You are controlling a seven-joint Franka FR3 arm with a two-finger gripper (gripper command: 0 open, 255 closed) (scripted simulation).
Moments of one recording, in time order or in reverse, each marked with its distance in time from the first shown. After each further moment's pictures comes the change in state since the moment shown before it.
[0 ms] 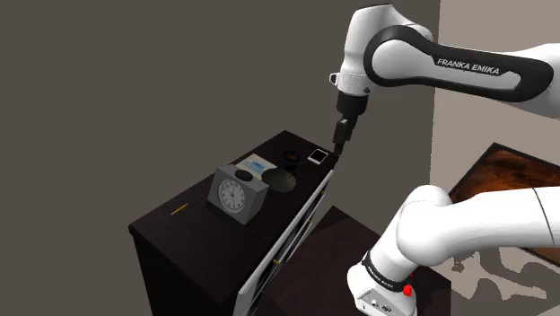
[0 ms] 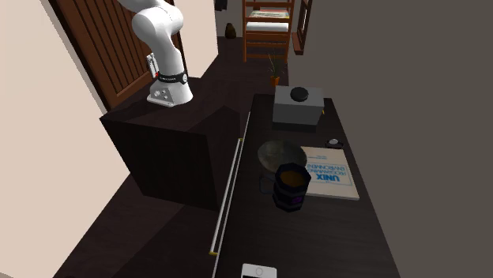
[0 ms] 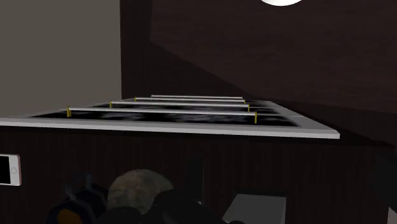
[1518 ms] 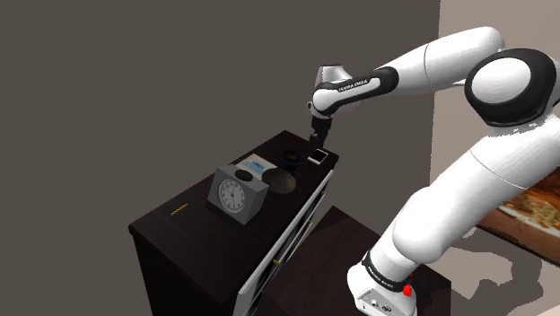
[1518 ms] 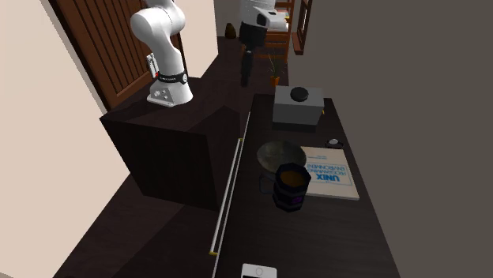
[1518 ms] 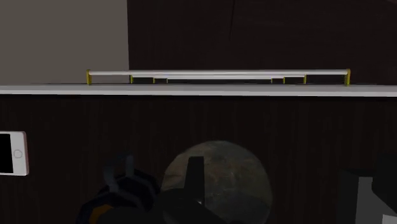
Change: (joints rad) arm -0.097 0.633 -0.309 0.093 -0.087 0.581 -0.284
